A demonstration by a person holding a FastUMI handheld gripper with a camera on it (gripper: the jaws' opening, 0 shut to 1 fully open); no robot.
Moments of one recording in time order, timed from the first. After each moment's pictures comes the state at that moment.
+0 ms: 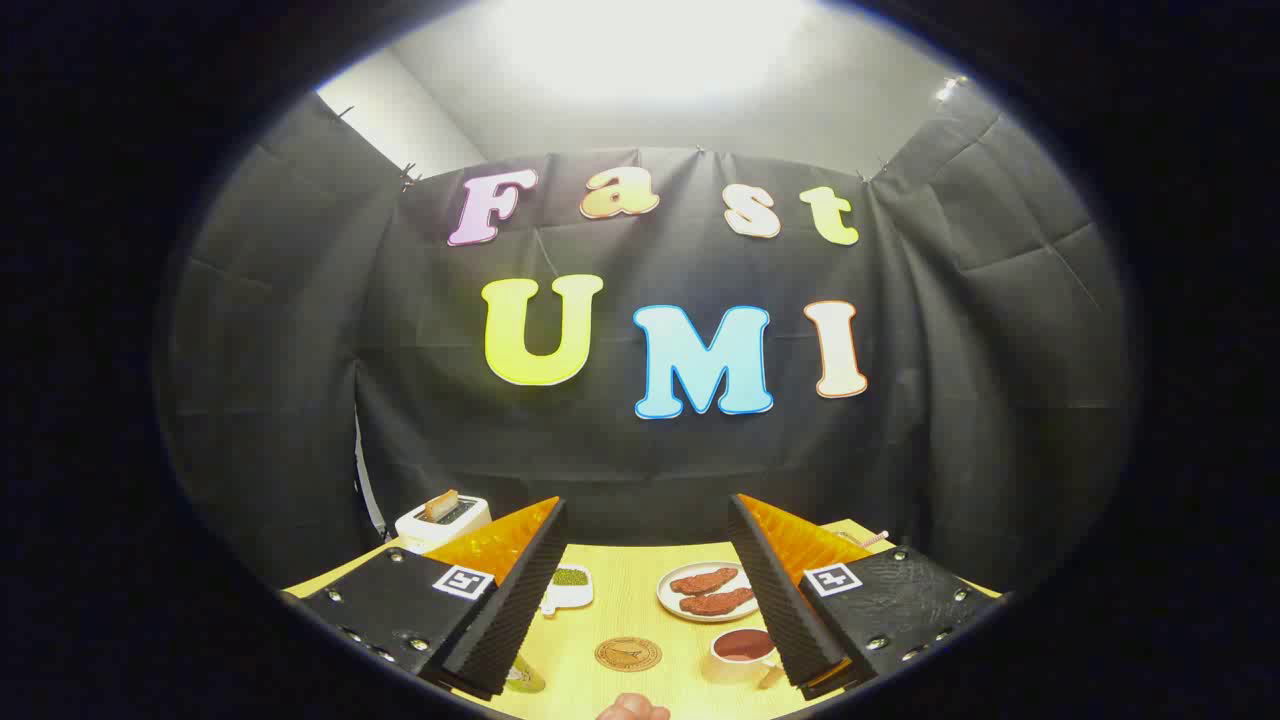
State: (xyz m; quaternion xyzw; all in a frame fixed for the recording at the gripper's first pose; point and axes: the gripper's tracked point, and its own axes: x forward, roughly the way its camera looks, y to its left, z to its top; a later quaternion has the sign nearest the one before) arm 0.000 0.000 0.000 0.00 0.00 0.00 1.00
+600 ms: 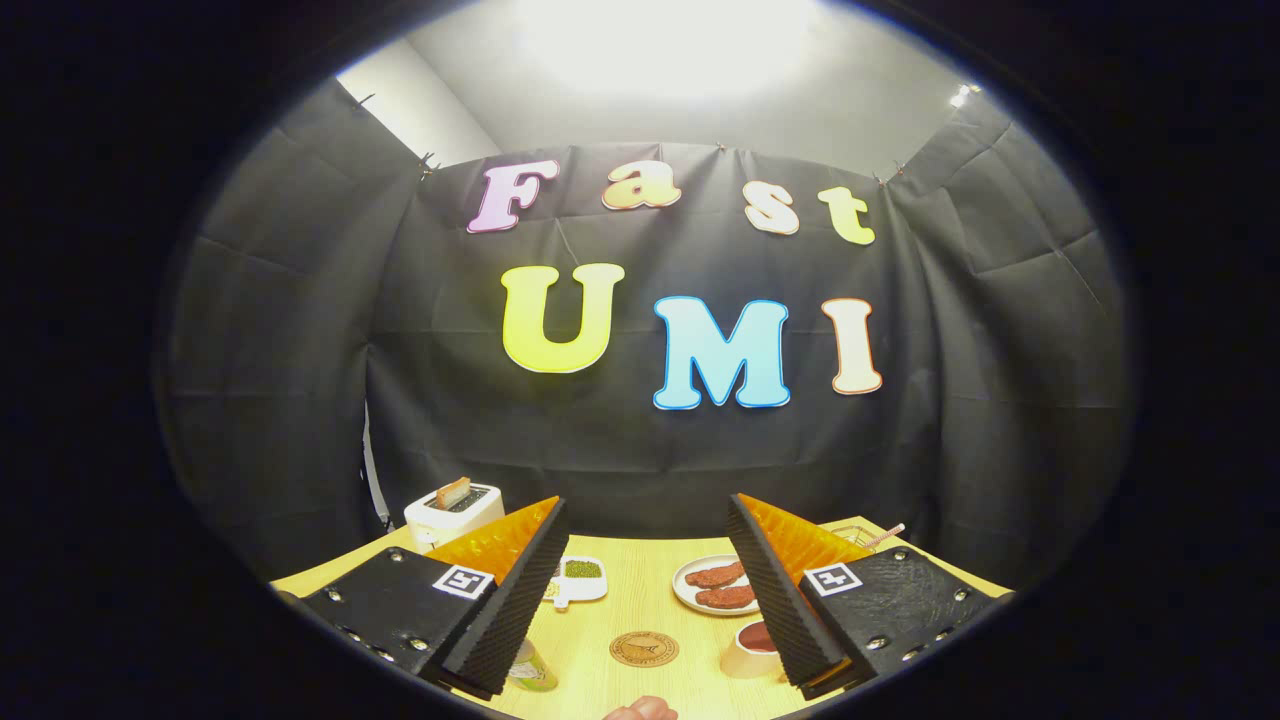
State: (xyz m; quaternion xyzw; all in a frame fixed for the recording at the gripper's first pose) arm 0.000 0.031 -0.020 -0.01 0.00 0.01 1.00
